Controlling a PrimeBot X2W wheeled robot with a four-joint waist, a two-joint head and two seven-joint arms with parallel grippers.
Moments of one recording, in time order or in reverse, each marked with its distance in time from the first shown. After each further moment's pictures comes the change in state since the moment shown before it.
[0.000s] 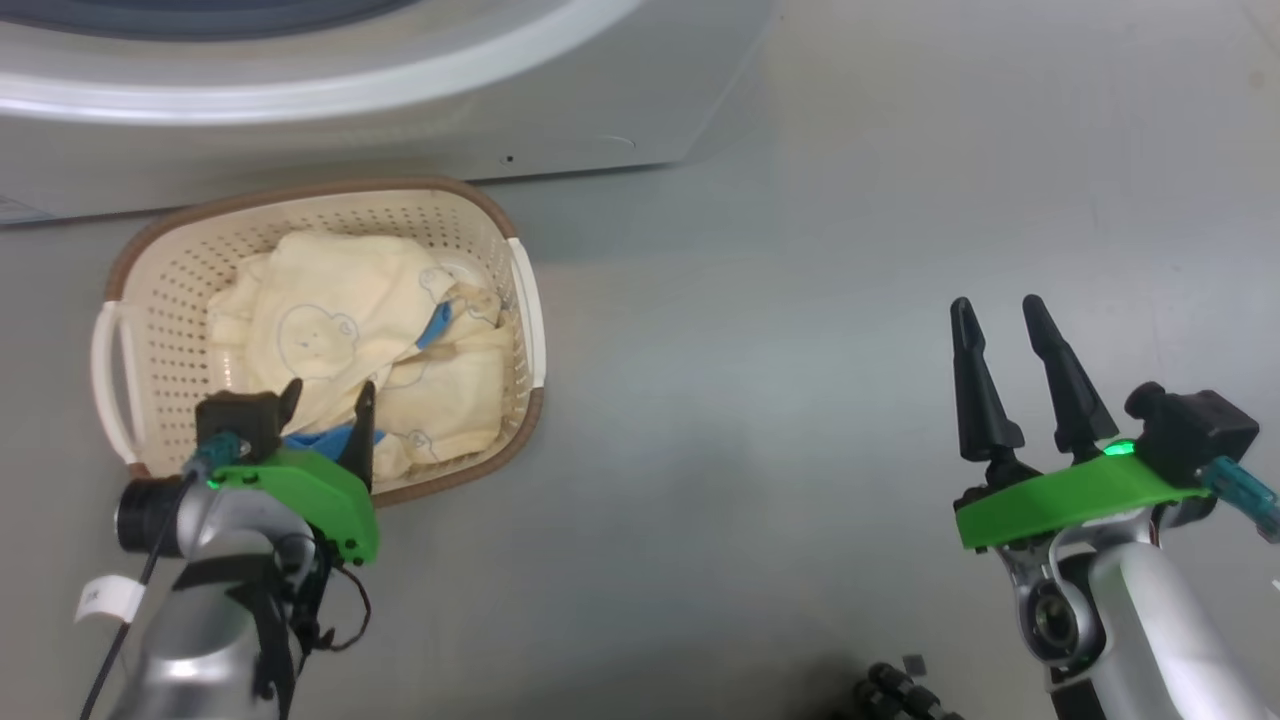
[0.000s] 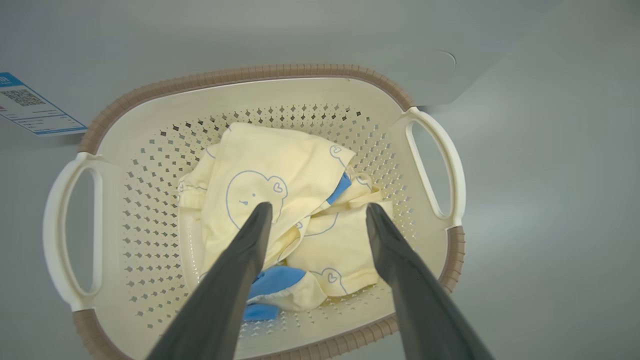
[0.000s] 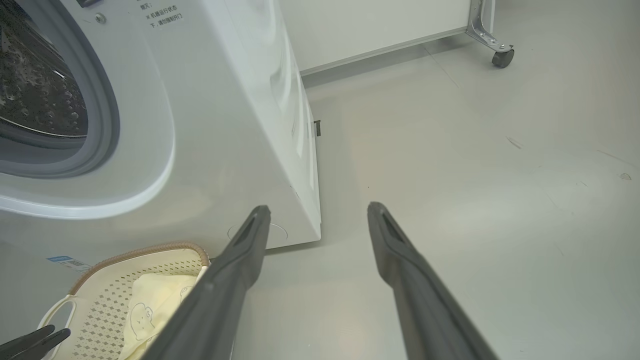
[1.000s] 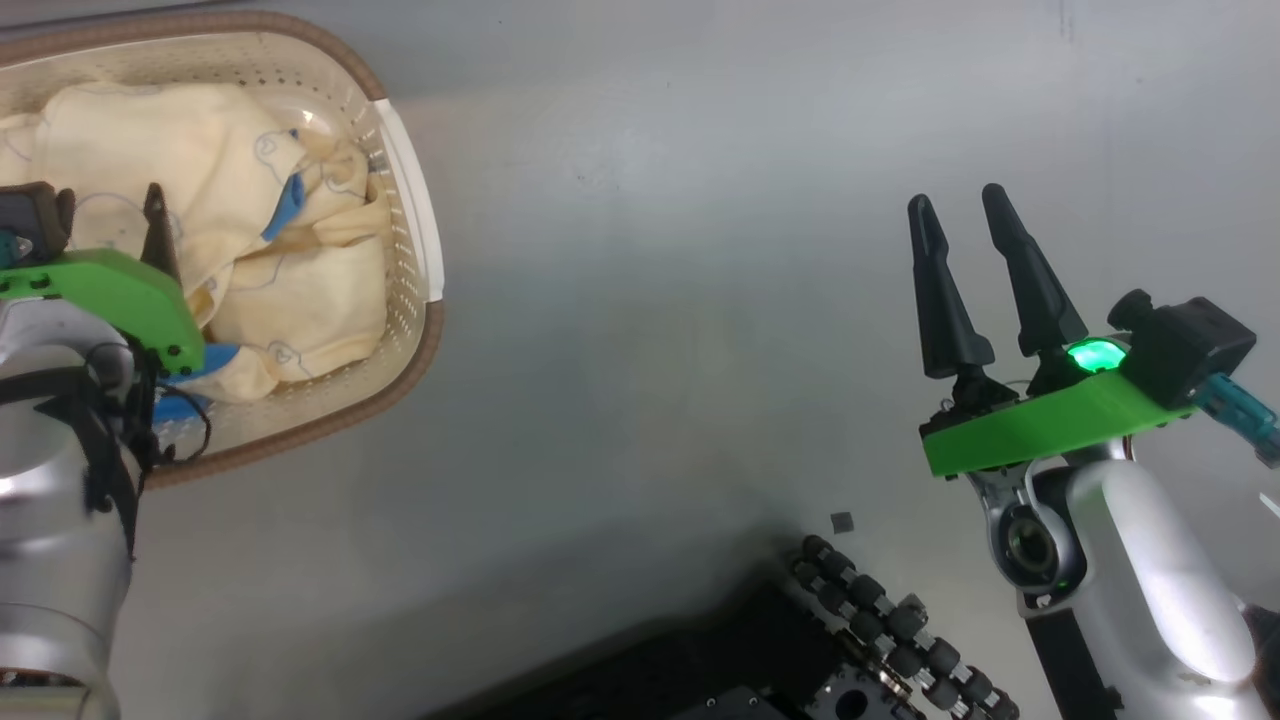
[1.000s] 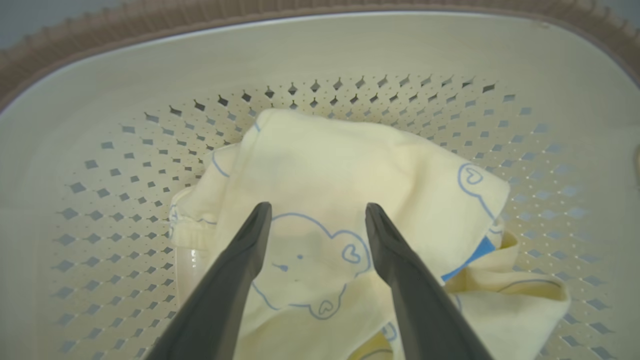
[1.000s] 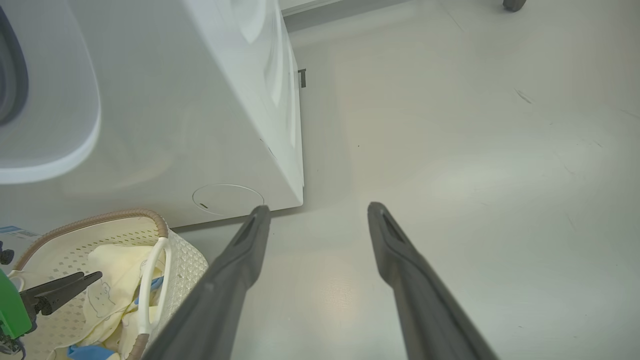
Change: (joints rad) left arm -0.387 0.145 0.023 0.251 -0.030 0.058 0.001; right arm -0.138 0.003 0.077 -0.047 0.045 0.000 0.000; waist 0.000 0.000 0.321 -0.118
